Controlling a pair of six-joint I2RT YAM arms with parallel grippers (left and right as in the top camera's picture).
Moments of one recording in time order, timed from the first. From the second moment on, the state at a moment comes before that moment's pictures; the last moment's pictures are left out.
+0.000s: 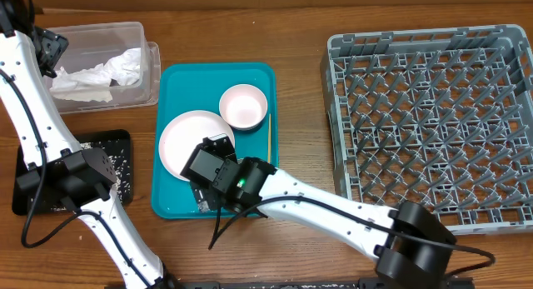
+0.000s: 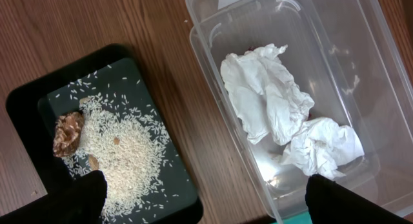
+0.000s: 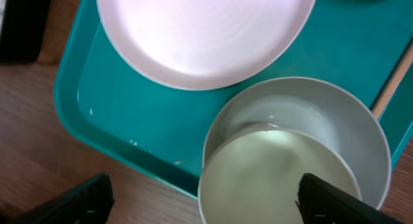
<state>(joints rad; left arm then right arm) 0.41 2.36 2.80 -1.69 -0.28 -0.82 1.10 1.89 1.52 -0.80 0.12 0.71</state>
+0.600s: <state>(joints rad) 0.41 2.36 2.80 -1.69 -0.28 -0.82 1.10 1.96 1.52 -0.80 0.16 0.73</state>
